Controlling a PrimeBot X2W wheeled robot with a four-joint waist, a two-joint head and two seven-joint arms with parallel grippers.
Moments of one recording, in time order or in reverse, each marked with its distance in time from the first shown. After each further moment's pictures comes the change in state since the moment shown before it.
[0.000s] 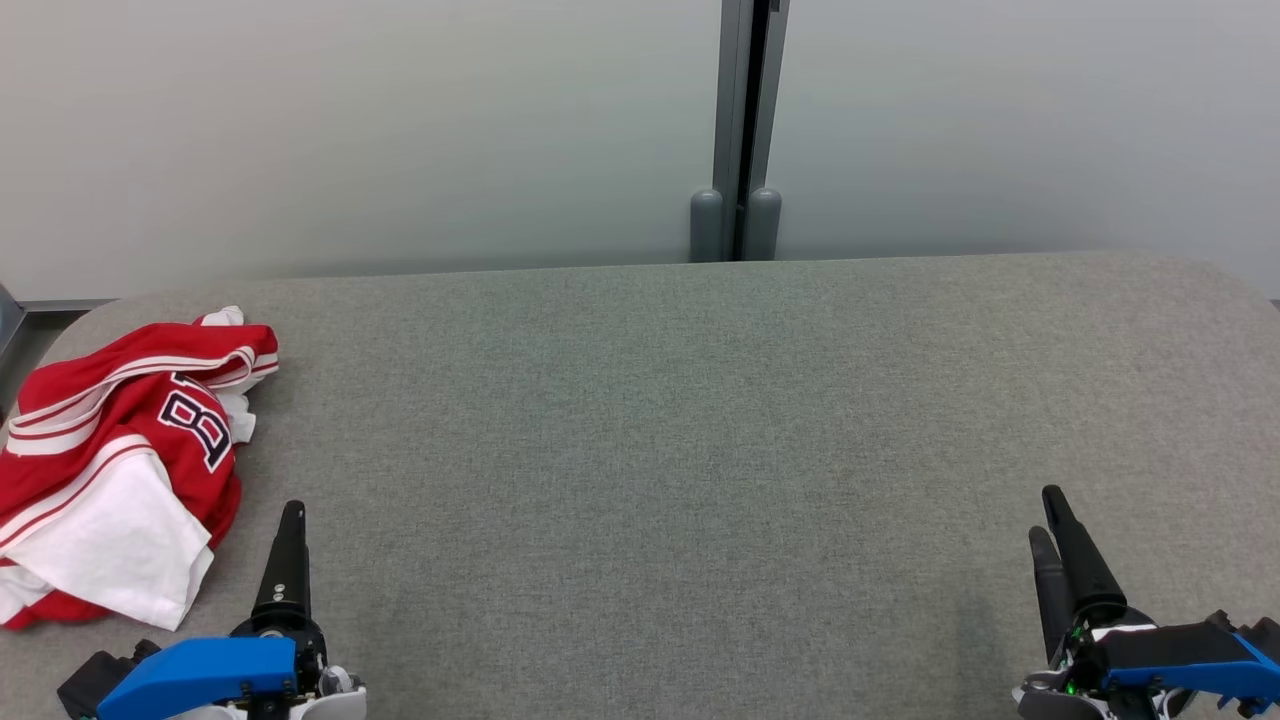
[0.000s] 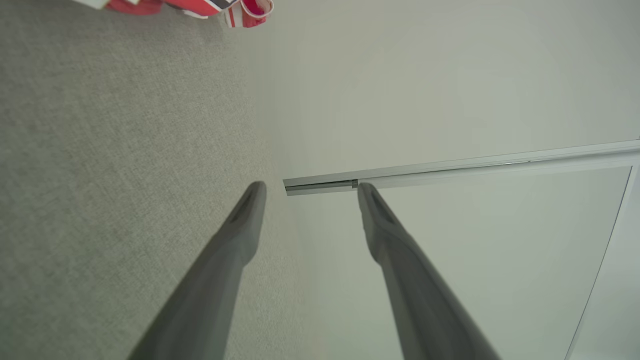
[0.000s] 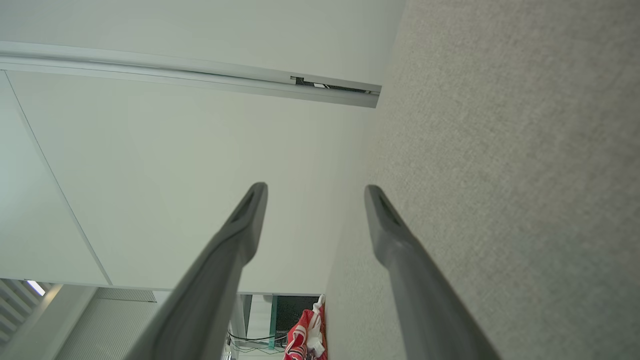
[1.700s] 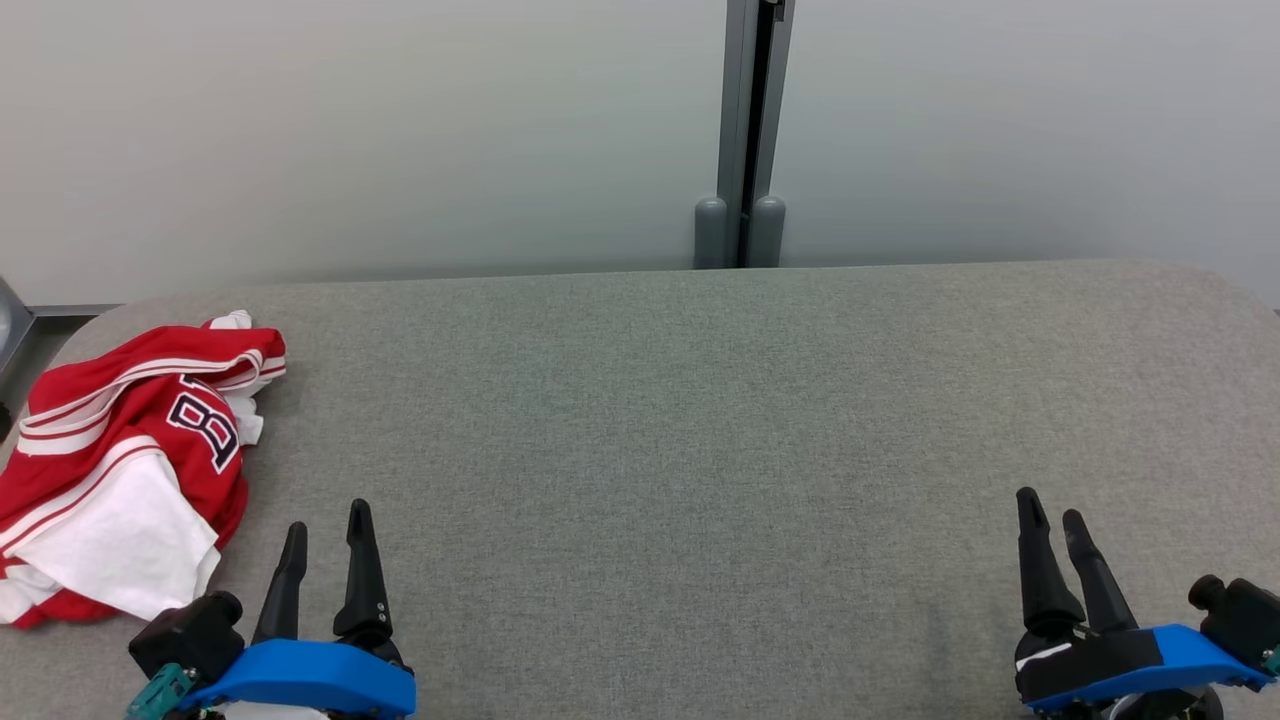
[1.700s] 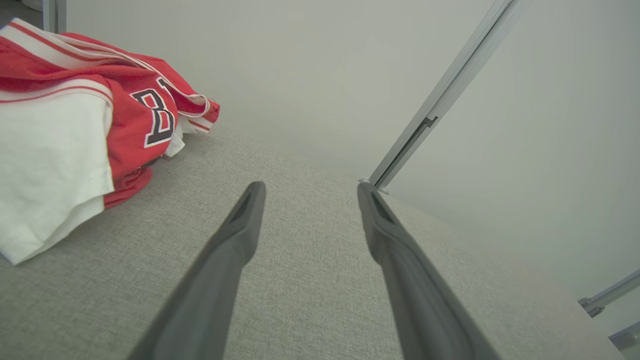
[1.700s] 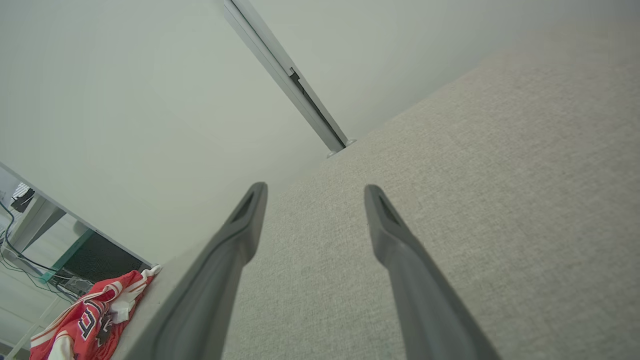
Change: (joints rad) left arm 0.029 0.031 -0.128 -0.028 0.880 0.053 -0.174; right arm 0.017 -0.001 0.017 -0.021 -0.802 0.000 -0.172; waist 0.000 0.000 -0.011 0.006
